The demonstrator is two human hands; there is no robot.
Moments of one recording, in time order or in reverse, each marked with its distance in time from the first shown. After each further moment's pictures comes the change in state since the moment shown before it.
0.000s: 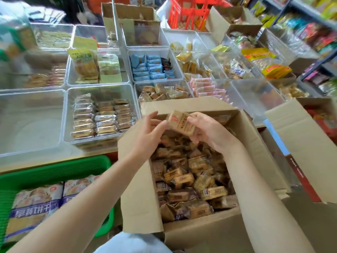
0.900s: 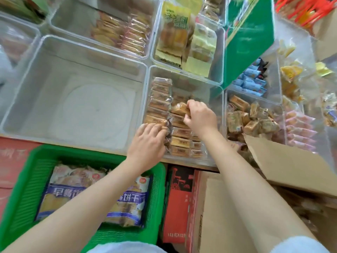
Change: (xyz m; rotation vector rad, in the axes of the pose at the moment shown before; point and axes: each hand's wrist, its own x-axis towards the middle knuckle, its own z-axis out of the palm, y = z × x) left_hand 0.095 -0.213 -0.261 1.022 0.124 0.049; right_hand 0.346 0.017 0.261 -1.549 0.043 -0.286
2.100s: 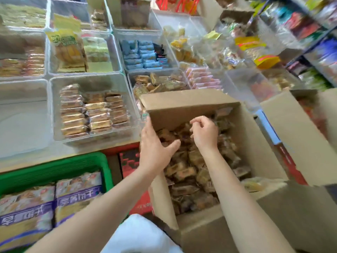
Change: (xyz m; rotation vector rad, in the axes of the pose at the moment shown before) left_hand -0.103 0.310 -0.014 -0.783 -0.045 -0.144; right_hand -0.336 0.159 -0.038 0.946 0.527 0.814
